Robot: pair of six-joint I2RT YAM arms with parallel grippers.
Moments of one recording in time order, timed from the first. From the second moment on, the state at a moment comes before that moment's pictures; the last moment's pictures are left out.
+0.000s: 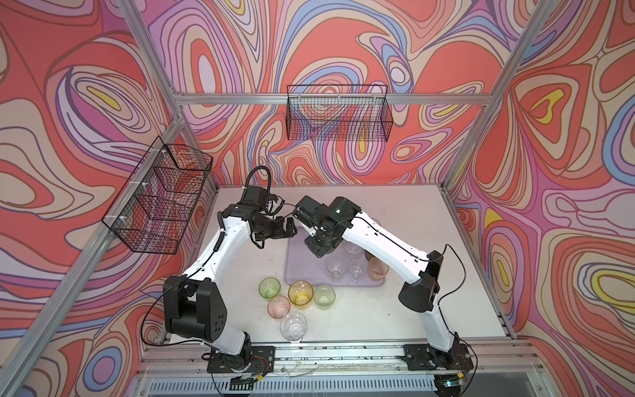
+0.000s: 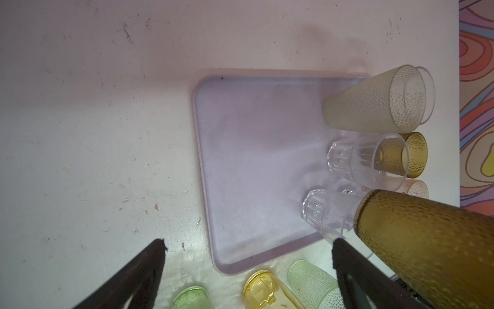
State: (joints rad) left arm -0.16 1.54 1.36 -0.91 0.33 -0.21; right arm 0.95 2.15 2.39 -1.50 0.17 0.17
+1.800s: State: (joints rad) left arm -0.16 1.54 1.36 -0.91 0.33 -0.21; right arm 0.79 2.35 2.34 -1.40 0.04 0.12
